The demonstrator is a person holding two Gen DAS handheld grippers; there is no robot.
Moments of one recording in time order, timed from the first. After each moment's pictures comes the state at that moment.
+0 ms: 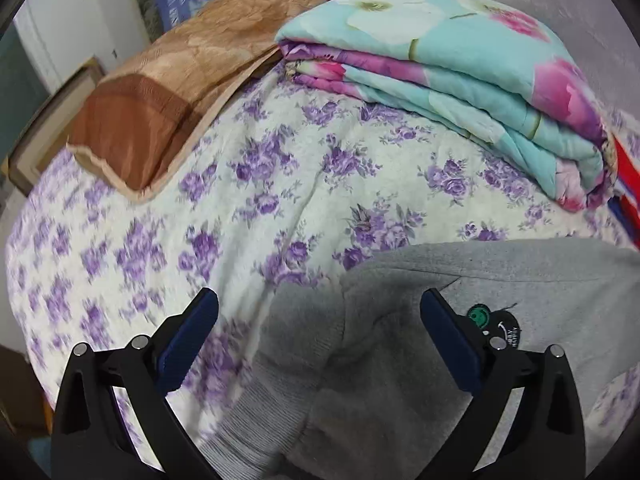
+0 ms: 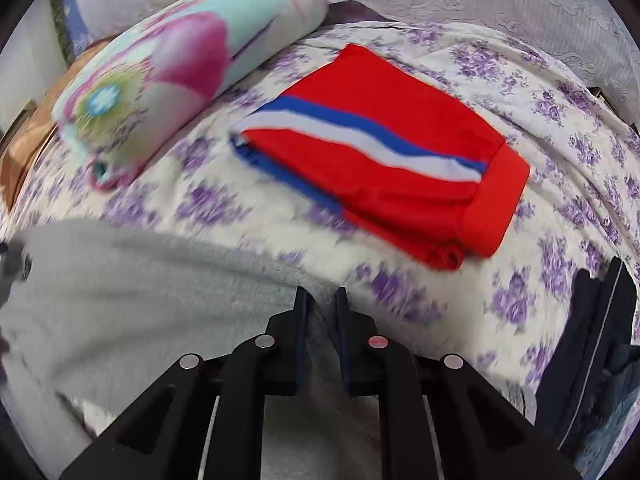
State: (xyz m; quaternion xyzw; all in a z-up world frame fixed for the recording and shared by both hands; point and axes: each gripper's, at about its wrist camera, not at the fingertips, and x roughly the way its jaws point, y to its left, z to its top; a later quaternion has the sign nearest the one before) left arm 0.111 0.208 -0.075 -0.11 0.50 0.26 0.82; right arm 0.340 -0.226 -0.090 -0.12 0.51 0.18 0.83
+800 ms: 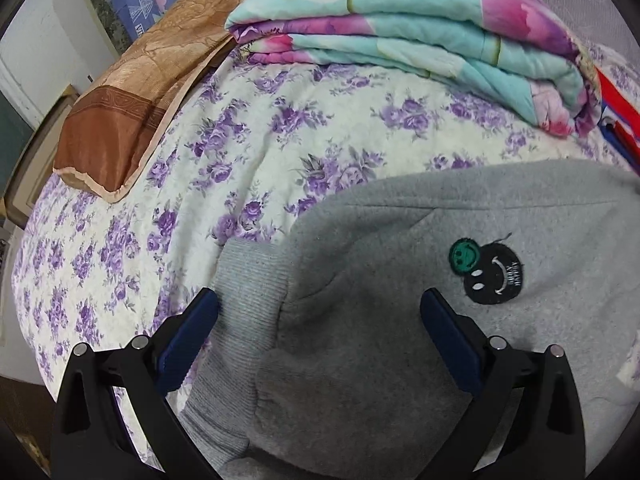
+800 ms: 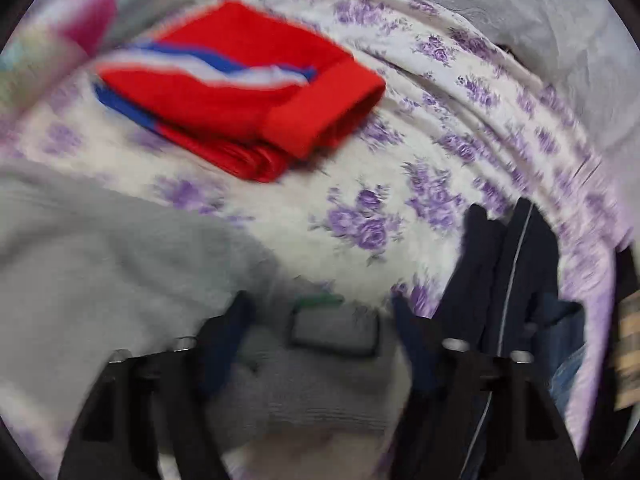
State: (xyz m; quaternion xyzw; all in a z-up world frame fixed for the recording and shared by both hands) left arm 0.113 0.168 -0.103 -0.03 0.54 0.23 0.81; right arm 0.322 -0.326 -0.122 -0.22 0.50 0.02 0.84
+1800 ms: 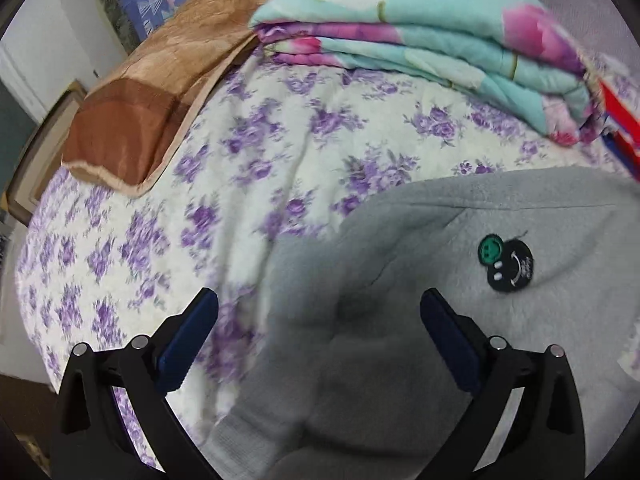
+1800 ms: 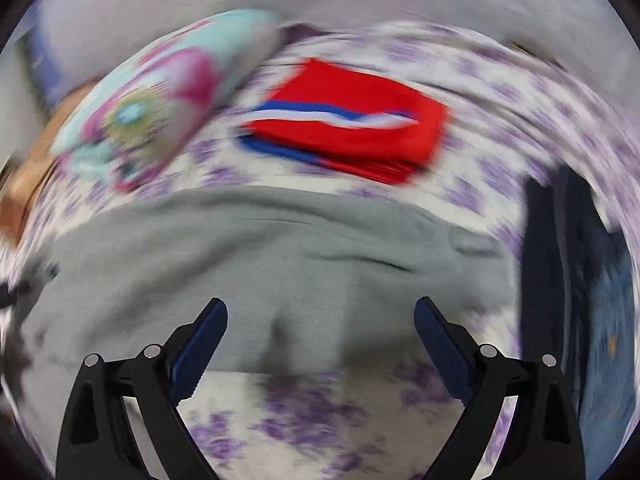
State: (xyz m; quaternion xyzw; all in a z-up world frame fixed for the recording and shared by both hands) left arm 0.086 0.198 -0.084 -0.06 0.53 0.22 0.81; right arm 0.228 -0.257 -0.052 -0.06 0.49 0.15 0.86
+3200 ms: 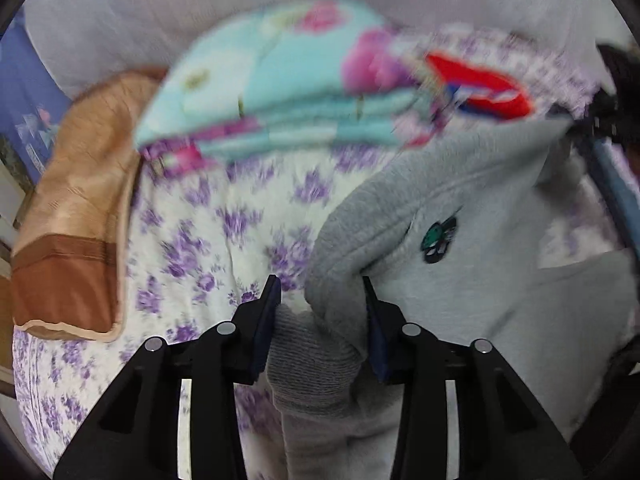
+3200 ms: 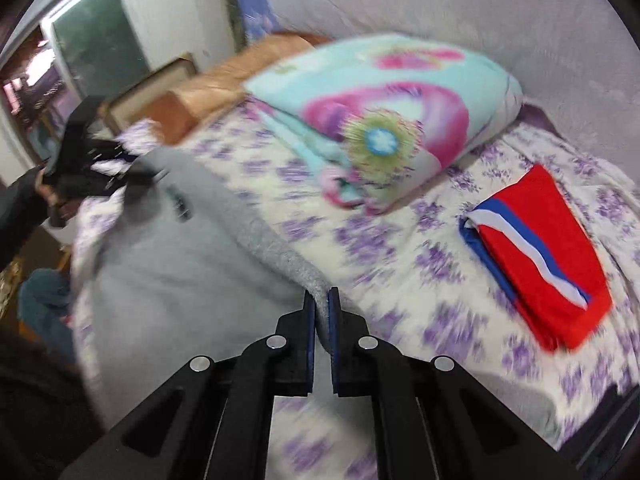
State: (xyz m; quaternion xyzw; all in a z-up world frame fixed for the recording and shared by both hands) left arm 0.079 0.181 0.006 0.06 0.47 -0.04 0.88; right arm 0.203 -0.175 0.024 -0.16 0.43 0.45 0.76
